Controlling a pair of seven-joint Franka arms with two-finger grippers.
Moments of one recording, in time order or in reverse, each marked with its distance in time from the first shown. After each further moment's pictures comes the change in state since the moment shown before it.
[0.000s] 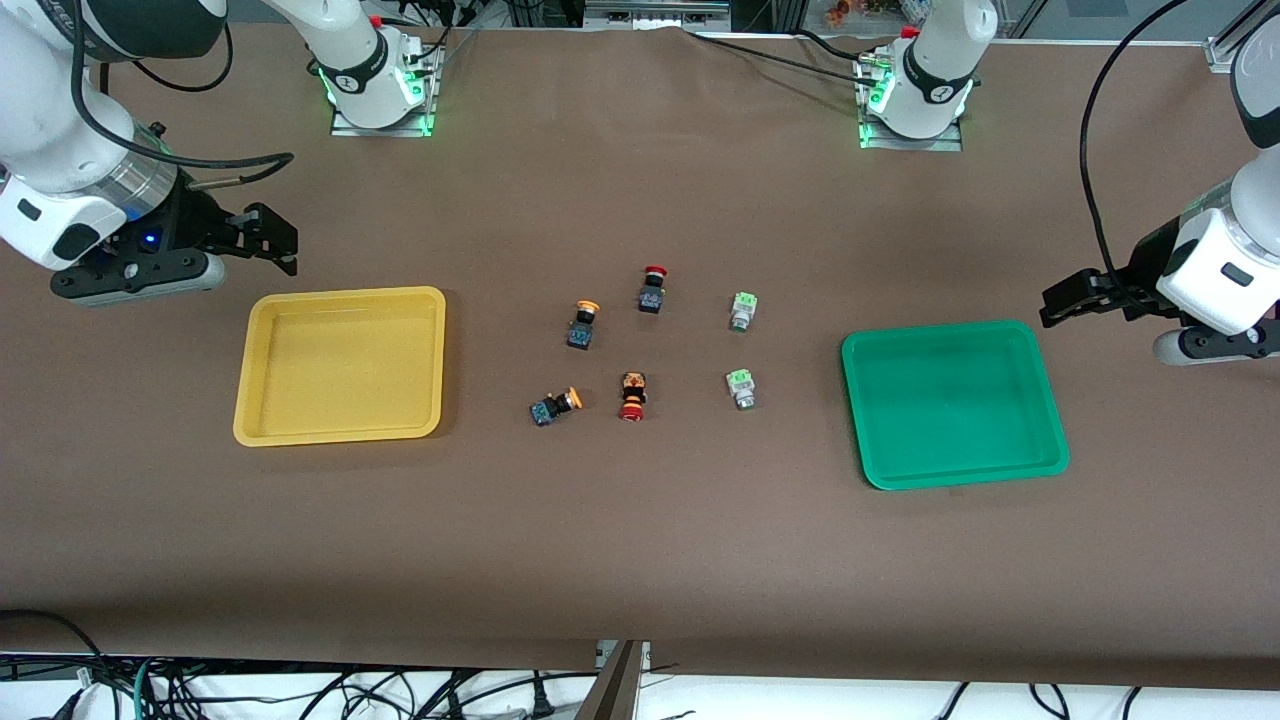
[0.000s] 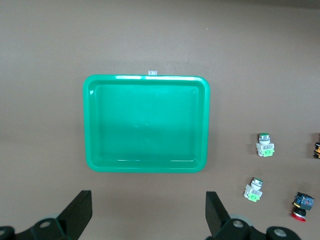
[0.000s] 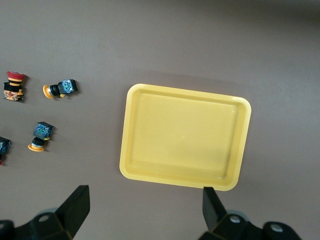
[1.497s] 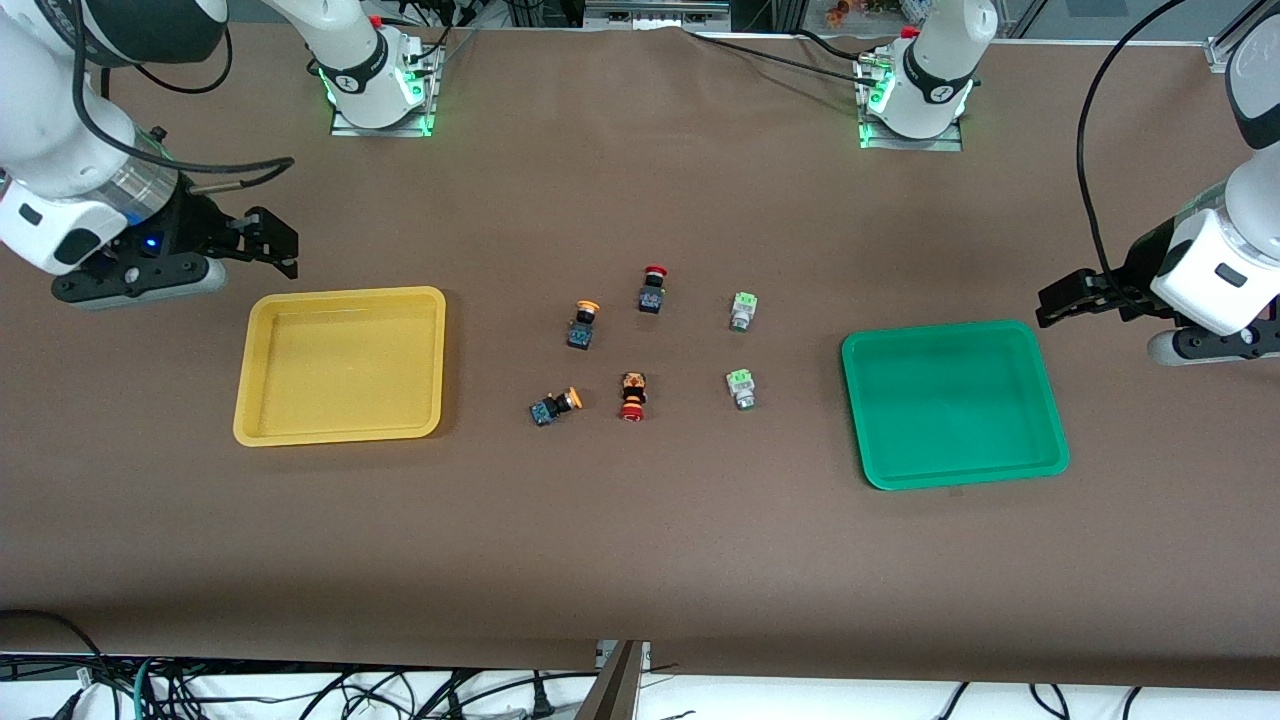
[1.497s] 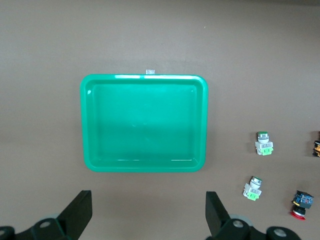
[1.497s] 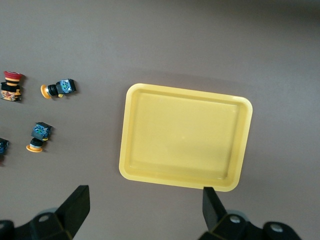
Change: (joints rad) left arm -0.005 0.008 -0.006 0.000 0.000 0.000 0.000; right arm 0.000 0.030 0.000 0.008 0.000 0.003 0.002
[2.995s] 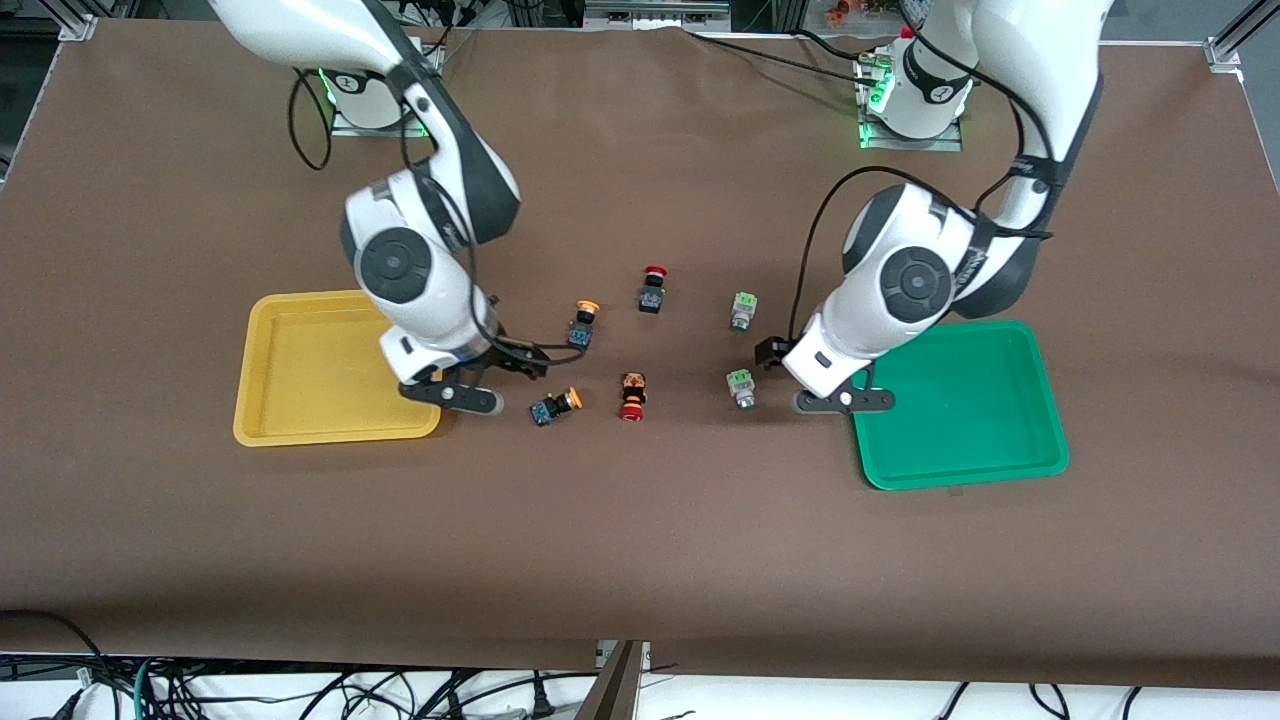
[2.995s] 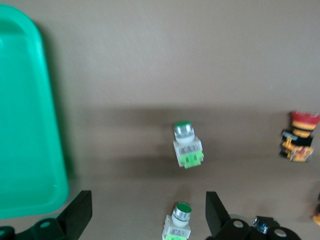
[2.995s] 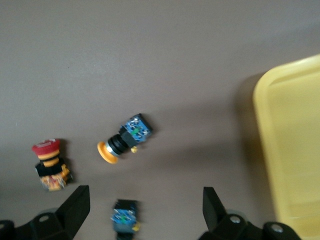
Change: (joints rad) left arm -0.277 0.285 -0.111 -0.287 -0.043 0.546 -0.261; right arm 0.306 0.478 0.020 0.037 0.059 0.465 0.747
